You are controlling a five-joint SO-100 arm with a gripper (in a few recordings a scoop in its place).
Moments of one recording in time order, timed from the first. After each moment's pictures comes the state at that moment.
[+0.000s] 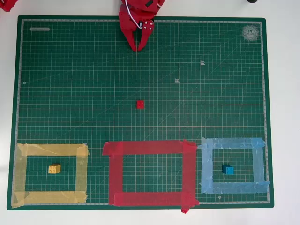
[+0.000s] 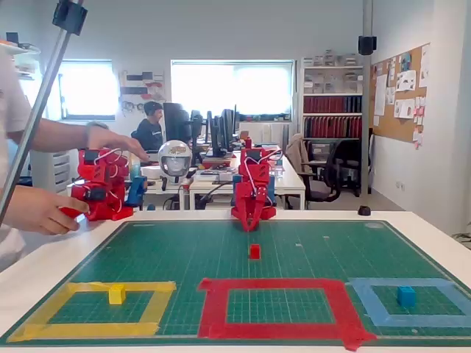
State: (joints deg) arm 1.5 189.8 180.7 75.4 -94.0
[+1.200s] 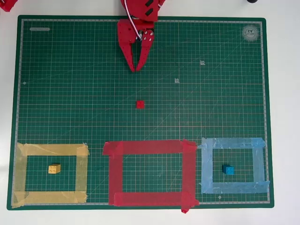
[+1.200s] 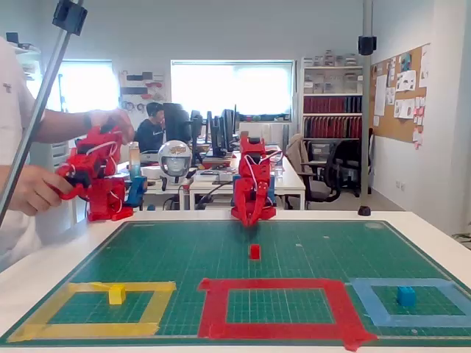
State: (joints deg) arm 0.9 162.9 178.4 25.8 -94.4
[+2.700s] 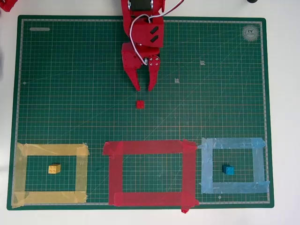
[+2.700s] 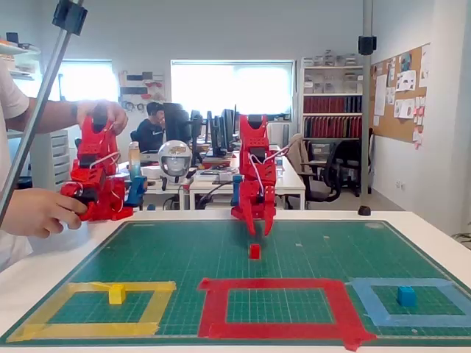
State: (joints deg) arm -3.3 121.5 157.3 15.6 -94.2
